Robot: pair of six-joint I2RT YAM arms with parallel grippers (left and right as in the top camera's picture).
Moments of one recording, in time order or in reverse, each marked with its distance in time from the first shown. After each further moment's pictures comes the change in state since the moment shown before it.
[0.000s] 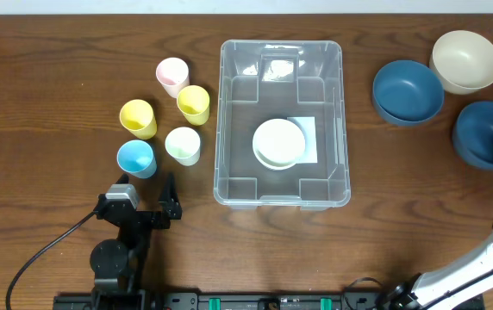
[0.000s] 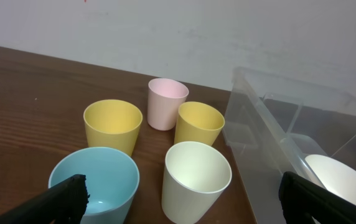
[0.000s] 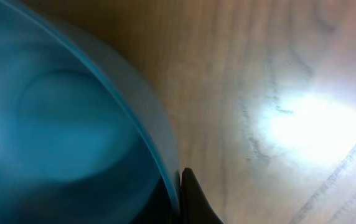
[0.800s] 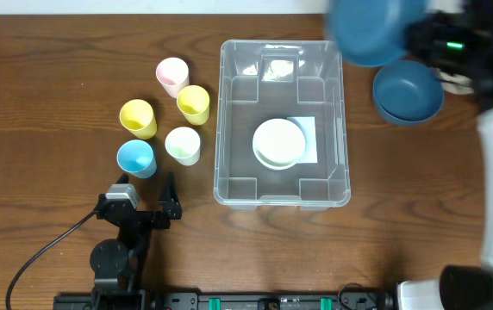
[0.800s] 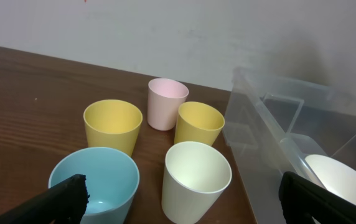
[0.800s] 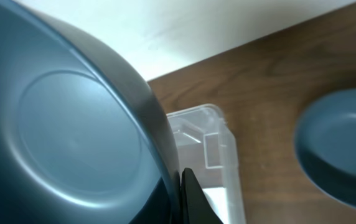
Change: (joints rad) left arm 0.000 0.000 0.000 0.000 0.000 0.000; right arm 0.774 -0.428 0.232 0.110 -0.216 -0.108
